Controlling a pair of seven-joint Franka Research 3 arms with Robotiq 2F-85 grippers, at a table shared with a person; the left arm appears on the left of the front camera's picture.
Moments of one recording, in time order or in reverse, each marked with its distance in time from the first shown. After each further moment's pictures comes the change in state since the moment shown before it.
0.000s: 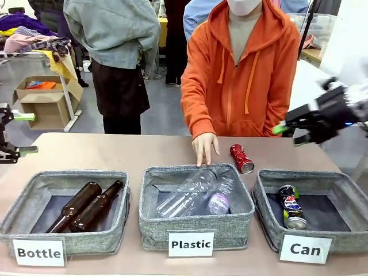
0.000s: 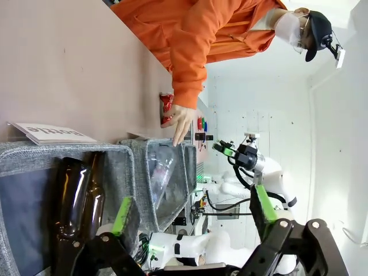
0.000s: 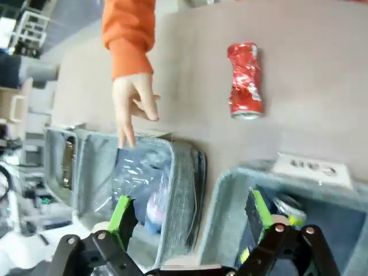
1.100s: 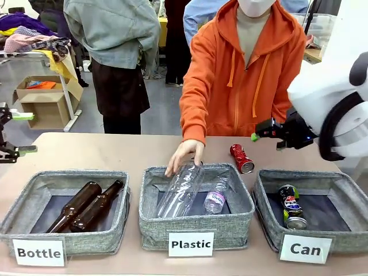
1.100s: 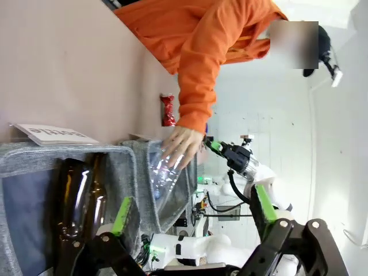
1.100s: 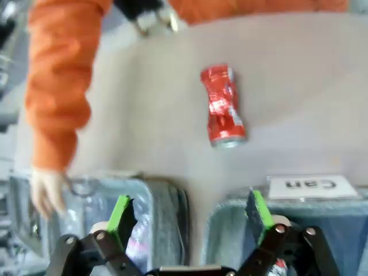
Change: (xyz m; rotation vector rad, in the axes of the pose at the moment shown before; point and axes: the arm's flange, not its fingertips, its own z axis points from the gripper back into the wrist) left arm 0.001 0.003 0.000 0.013 -0.010 0.004; right arm -0.023 0.010 -0.040 -0.178 -0.154 -0.074
